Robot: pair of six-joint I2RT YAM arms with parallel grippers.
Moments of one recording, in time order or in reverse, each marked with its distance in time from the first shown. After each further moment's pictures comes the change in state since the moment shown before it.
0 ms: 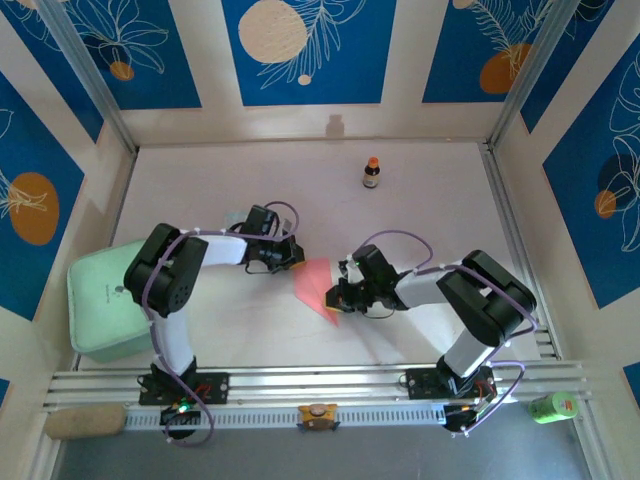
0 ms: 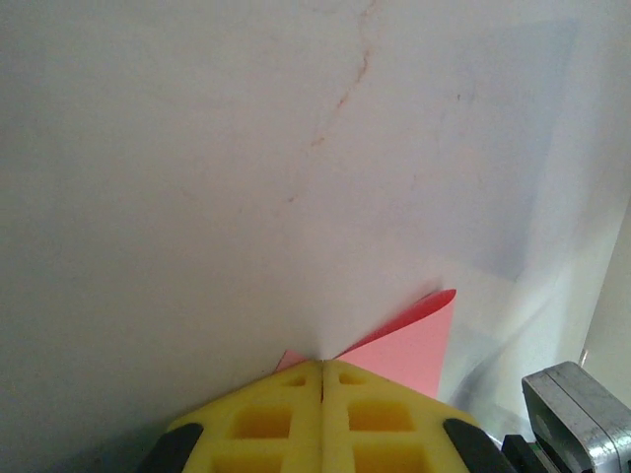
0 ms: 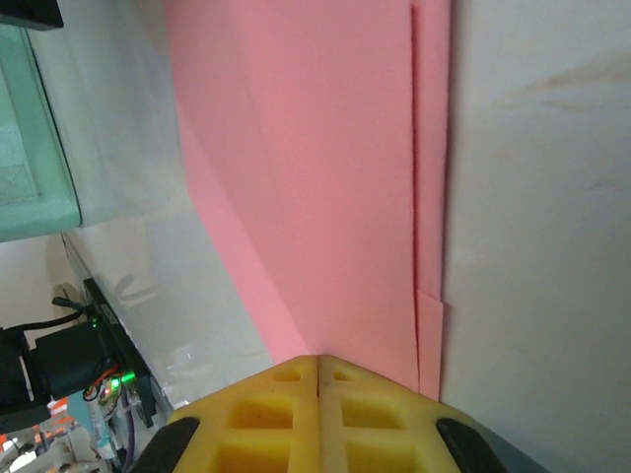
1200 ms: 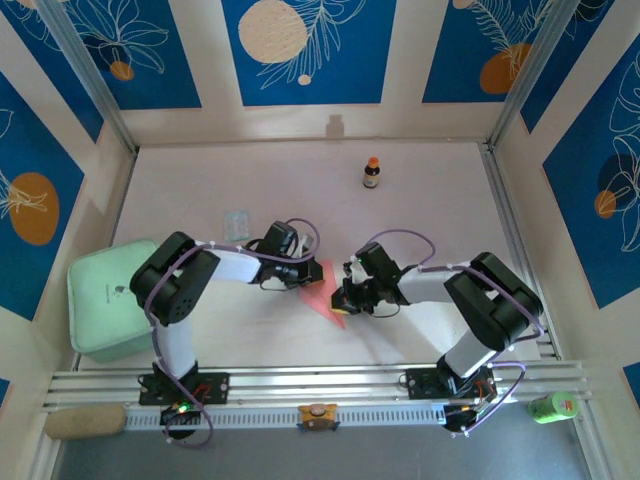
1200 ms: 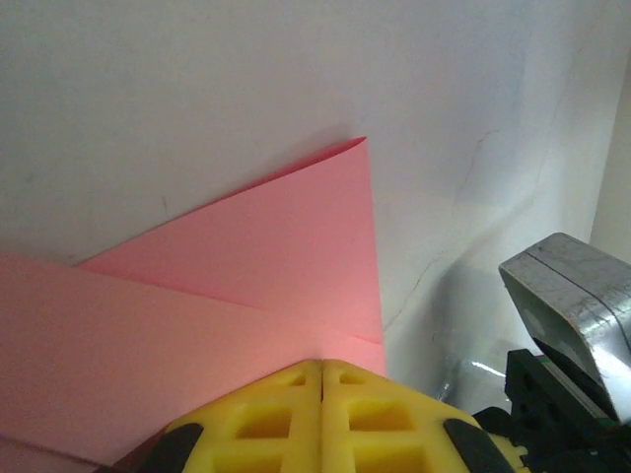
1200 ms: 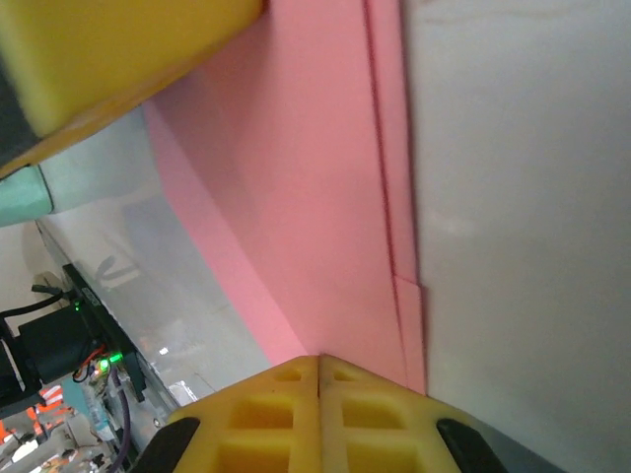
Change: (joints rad) left arm -0.173 -0.026 -0.104 0.171 0.006 -0.050; right arm -0.031 -0.057 0.042 -0.220 -0.014 -0.042
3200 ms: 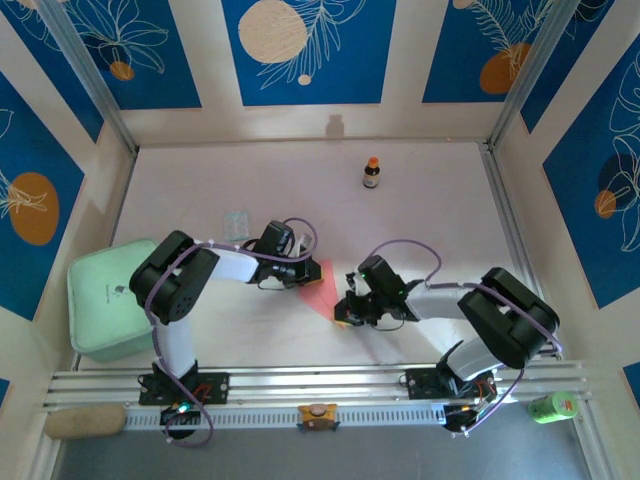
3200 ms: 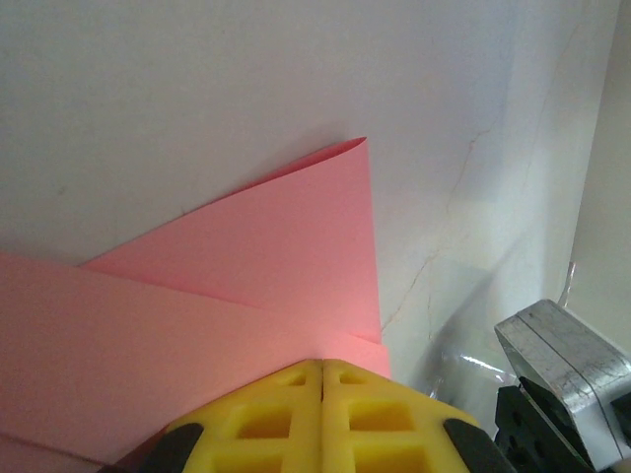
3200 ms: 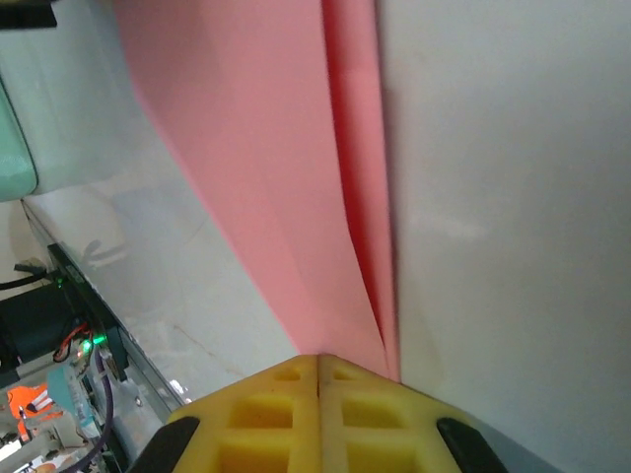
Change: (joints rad) left arm 0.023 0.006 -0.009 0.018 0.037 0.015; right arm 0.076 -0.121 -0.154 0.102 0.050 0.065
